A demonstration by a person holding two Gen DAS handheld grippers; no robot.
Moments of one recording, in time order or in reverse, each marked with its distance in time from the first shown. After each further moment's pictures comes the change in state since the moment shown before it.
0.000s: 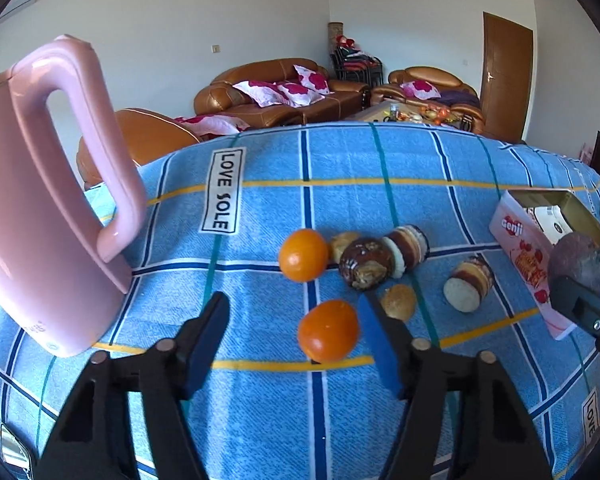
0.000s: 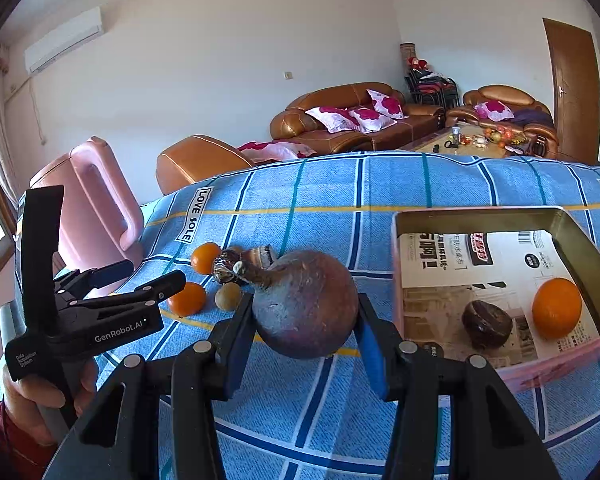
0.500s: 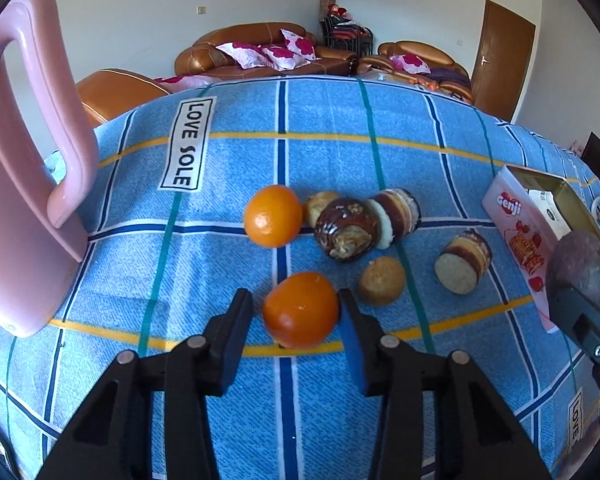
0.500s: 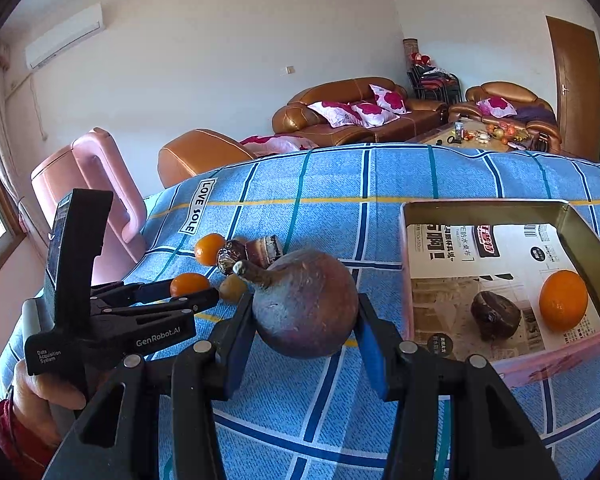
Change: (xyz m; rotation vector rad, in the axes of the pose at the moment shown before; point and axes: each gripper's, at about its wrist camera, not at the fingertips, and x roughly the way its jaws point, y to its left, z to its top) left arm 0.018 -0.003 -0.005 -0.037 0.126 -0.083; right arm 0.005 0.011 -0.005 -0.031 0.010 0.008
